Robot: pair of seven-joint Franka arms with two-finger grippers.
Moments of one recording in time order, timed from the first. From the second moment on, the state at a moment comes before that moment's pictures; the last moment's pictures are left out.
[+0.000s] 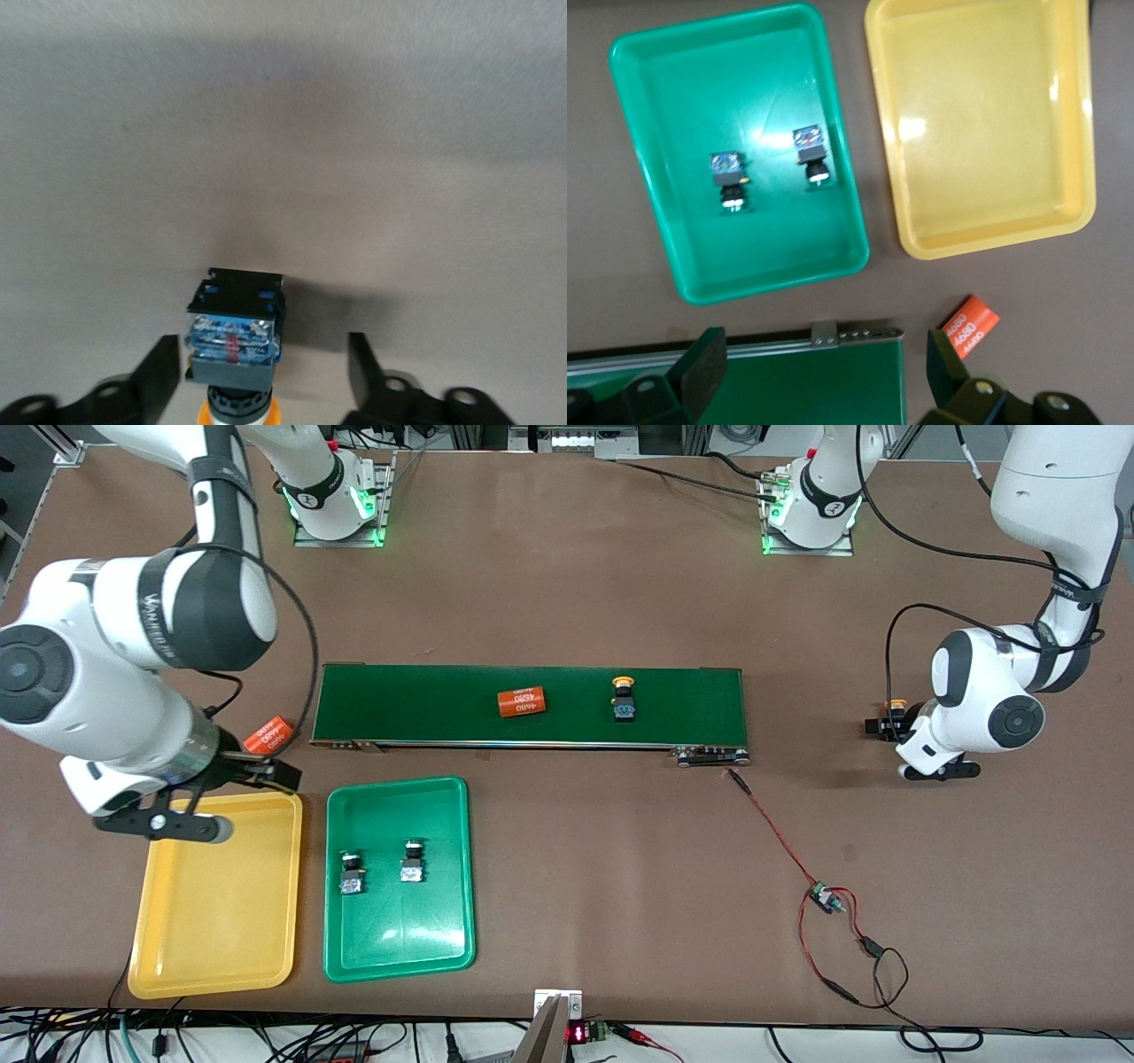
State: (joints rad) left arm 0.10 0.49 0.06 -2.10 0.12 2.24 -0.01; right arm 0.58 0.58 -0.52 -1.16 0.21 1.65 0.19
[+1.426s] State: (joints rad) left arm 0.04 0.34 -0.39 -1.98 -0.10 2.10 -0.18; right arm 1.00 0.74 -0.47 -1.24 0.28 1.72 0.44
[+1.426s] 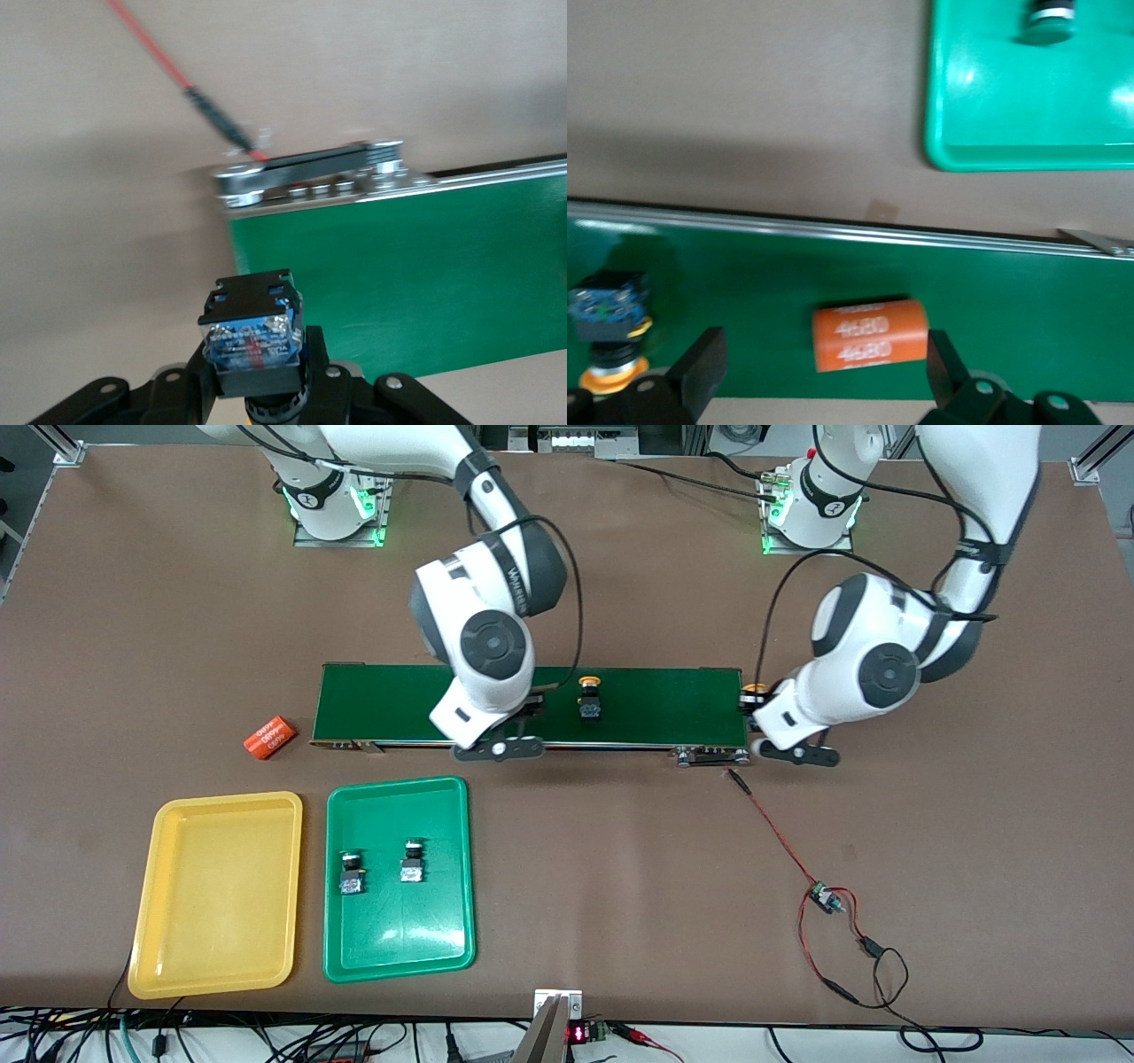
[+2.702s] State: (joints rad) left arm 0.03 0.25 -0.35 -1.91 -0.05 2.02 -0.17; right arm 1.10 0.79 -0.44 -1.35 0.39 1.89 0.51
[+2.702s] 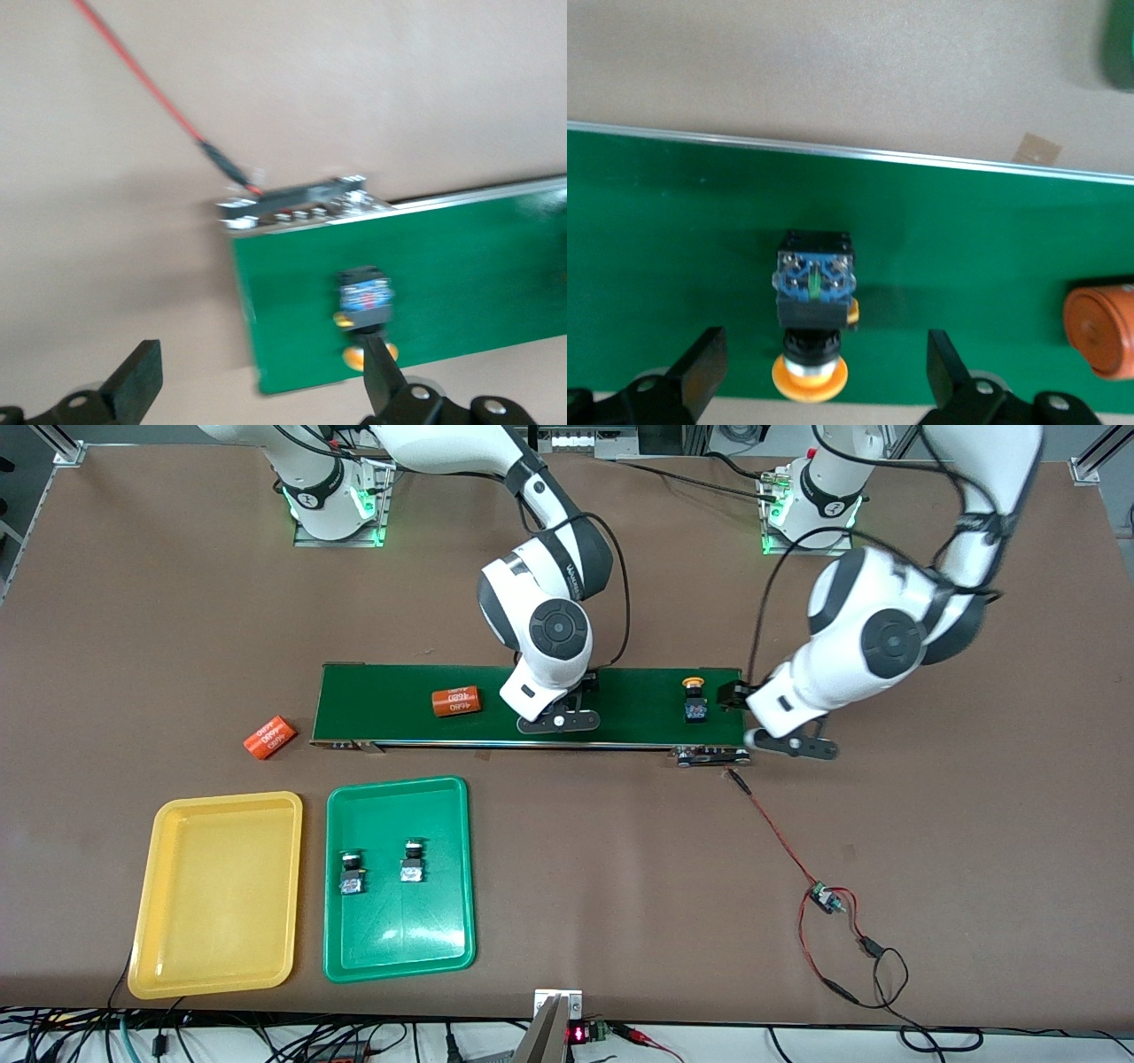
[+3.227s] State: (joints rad) left arm 0.03 0.19 -0.25 -1.67 0.03 1.76 -0.17; right arm 1.11 0.79 -0.44 -1.40 0.39 1.94 0.50
